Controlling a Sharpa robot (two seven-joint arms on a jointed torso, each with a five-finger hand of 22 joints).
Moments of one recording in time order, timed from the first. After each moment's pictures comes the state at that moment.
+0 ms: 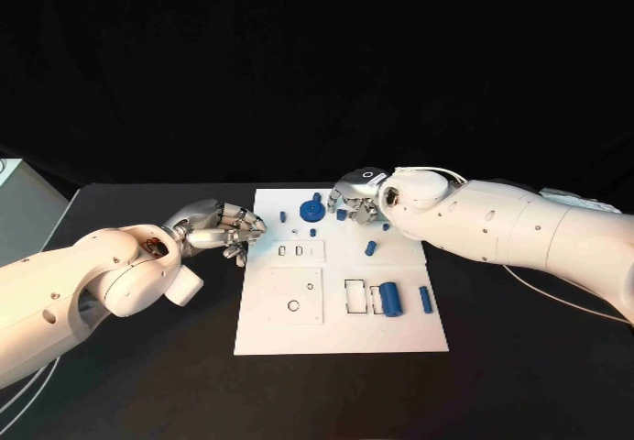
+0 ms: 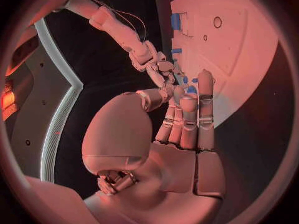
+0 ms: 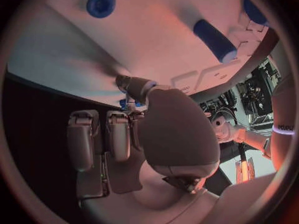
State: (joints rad) left arm 1.05 -0.92 0.22 1.58 -0.61 -0.06 -0.04; left_hand 1.27 -0.15 0.80 0.02 0.06 0.76 0.17 0.38 0.83 0.85 0.09 0.91 0.61 1.23 0.02 1.13 0.95 0.17 1.08 0.11 0.89 0.57; right arm 1.35 -0.49 -0.17 1.00 -1.69 -0.18 0.08; right_hand 1.41 -0.23 0.67 -0.10 0.14 0.90 0.03 0.15 0.40 1.46 -0.04 1.51 1.31 1.46 -0.10 1.53 1.31 0.01 1.46 0.01 1.53 1.31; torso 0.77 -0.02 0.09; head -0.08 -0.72
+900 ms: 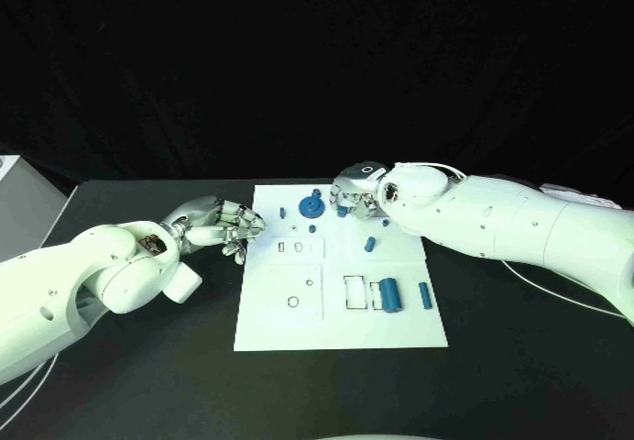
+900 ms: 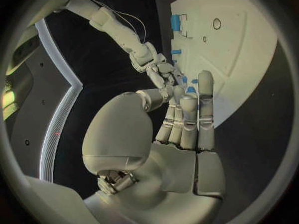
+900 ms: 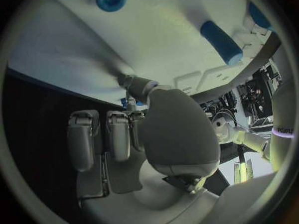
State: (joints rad) left arm 1.05 -0.92 0.22 1.58 -0.61 -0.05 -0.04; left_hand 1.27 -0.14 0.80 0.02 0.06 0.76 0.17 0.38 0.83 0.85 0.09 0.91 0.61 1.23 0.02 1.13 0.95 0.17 1.08 0.11 0.88 0.57; right arm 1.35 -0.48 -0.17 0.98 -1.71 -0.20 0.08; right_hand 1.37 -0.21 0.65 -0.09 0.06 0.99 0.06 0.23 0.48 1.47 -0.03 1.52 1.31 1.46 -0.10 1.53 1.31 0.01 1.46 0.01 1.54 1.31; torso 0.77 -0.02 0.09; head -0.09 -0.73
